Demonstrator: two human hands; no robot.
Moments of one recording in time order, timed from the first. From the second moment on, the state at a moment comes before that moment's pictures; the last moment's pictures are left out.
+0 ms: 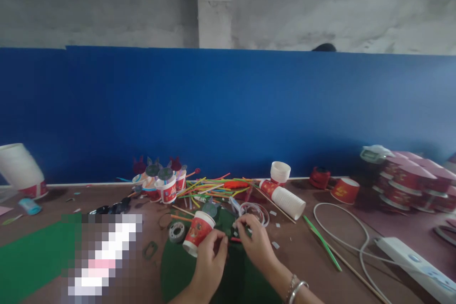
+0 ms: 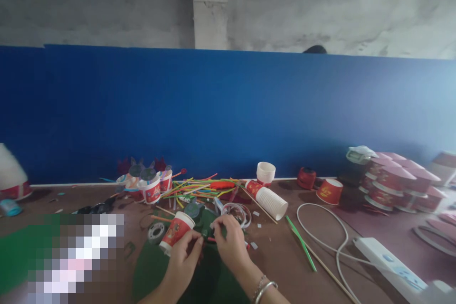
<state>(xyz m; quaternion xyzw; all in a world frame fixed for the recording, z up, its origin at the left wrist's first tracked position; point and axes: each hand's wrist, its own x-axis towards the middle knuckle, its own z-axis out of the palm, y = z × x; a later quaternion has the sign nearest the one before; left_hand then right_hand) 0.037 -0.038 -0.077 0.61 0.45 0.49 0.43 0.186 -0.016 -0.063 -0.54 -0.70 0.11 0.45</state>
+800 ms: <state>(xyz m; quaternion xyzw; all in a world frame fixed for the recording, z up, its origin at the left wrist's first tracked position) 0.038 -0.035 -0.076 0.53 0.43 0.51 0.52 0.178 -0.025 -0.048 -0.47 -0.65 0.35 0.48</state>
